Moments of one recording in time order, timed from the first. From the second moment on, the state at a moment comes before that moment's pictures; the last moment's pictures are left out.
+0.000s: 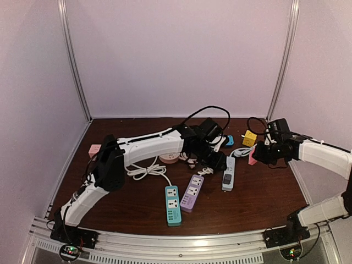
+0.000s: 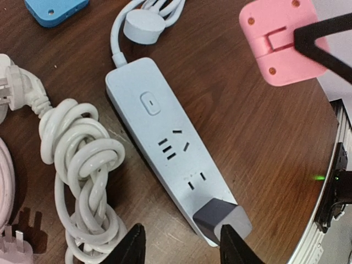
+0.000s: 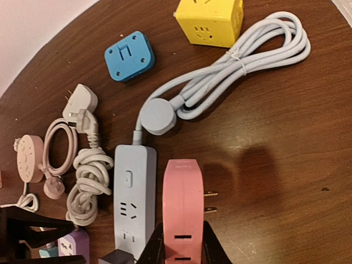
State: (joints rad) left arm -1.04 2.56 2.37 -0.72 0.25 -0.37; right arm 0.26 1.24 0.78 -0.39 -0.04 0.62
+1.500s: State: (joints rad) left arm -0.91 2.12 1.81 -0.52 0.22 -0.39; right arm 0.46 1.51 0.85 -0.61 0.33 0.55
